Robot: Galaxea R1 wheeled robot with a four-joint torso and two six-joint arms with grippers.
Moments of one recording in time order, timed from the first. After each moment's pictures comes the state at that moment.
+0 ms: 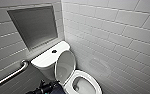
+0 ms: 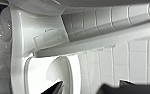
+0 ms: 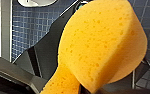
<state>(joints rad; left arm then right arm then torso) 0.68 2.26 -1.60 0.38 -0.28 -1.18 -1.58 2.50 -1.94 0.05 0.43 0.20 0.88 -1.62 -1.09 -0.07</state>
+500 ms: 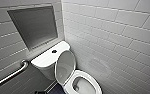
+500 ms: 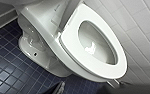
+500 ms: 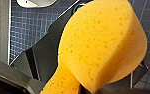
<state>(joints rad) 0.76 2.19 -1.47 1.02 0.09 -1.18 -1.58 2.51 -1.96 0.05 0.43 0.20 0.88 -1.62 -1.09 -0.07</state>
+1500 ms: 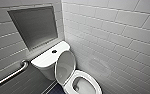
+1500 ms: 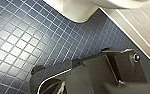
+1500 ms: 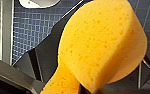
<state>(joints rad) 1.09 2.21 -1.45 1.20 0.30 -1.18 -1.57 2.53 -1.96 0.05 0.43 0.20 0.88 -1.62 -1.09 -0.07</state>
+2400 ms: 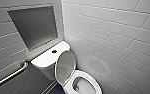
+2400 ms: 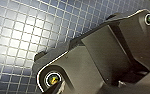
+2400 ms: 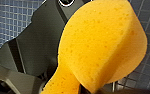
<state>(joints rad) 1.04 2.40 -1.43 0.96 0.76 -0.82 -1.57 2.57 -2.09 0.07 0.30 0.23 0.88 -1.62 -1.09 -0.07</state>
